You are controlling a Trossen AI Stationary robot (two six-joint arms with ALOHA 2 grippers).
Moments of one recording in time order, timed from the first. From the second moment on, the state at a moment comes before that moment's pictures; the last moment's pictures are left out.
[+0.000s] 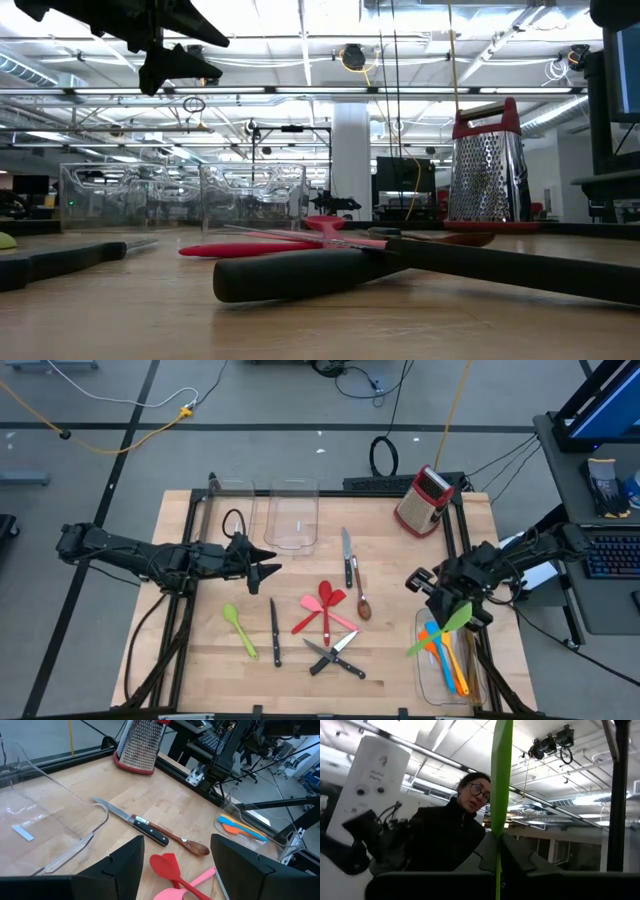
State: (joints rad) left arm -0.14 0.88 0.57 0.00 -0.37 -0.58; right arm 0.24 1.02 0.50 1.34 -0.75 0.37
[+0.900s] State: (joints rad) left arm -0.14 0.88 0.57 0.00 -0.37 -0.58; right arm 0.33 0.88 0.50 0.48 -0.56 1.71
